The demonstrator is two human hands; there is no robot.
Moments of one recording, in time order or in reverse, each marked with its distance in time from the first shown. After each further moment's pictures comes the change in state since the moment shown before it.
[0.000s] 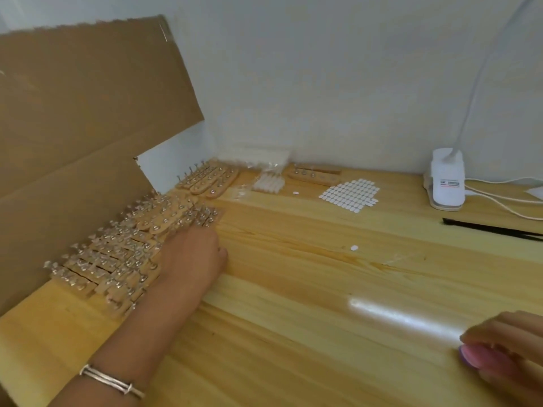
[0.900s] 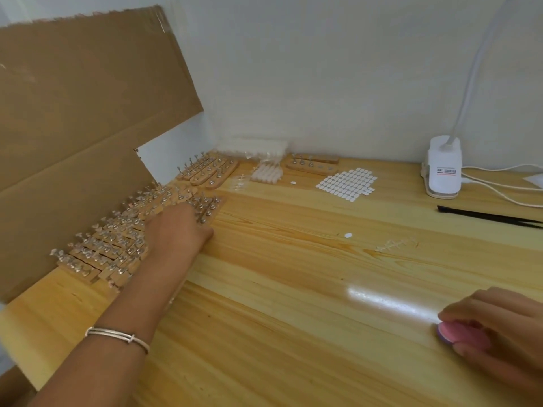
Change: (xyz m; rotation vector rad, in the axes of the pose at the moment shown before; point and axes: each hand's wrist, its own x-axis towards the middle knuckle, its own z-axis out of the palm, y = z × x) left_hand 0.023 -0.014 0.005 -0.123 0.032 -0.189; right_hand -0.032 0.041 -0.046 -0.105 0.121 0.157
